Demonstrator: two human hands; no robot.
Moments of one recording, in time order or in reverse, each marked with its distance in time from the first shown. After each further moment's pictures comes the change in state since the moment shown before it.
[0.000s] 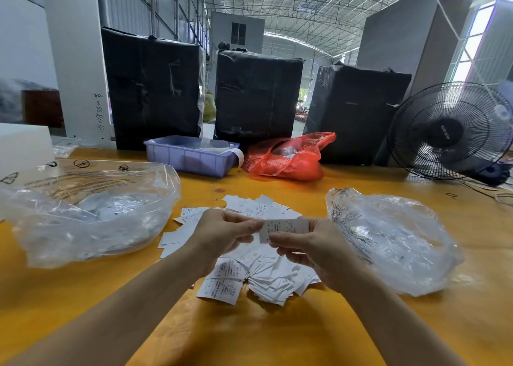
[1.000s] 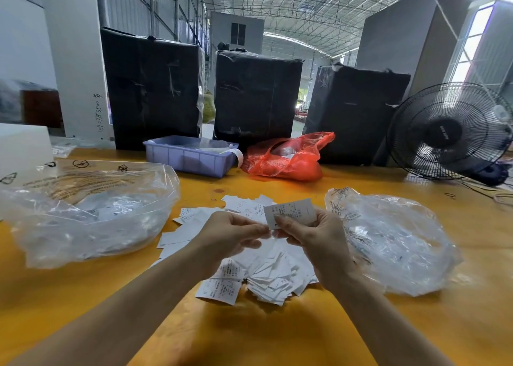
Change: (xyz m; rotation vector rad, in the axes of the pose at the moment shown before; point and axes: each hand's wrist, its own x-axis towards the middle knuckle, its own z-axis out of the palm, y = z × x) left_hand 0.000 -0.001 0.004 0.104 -0.114 0.001; right_hand -0.001 0.002 0.009 0.005 0.220 -0.312
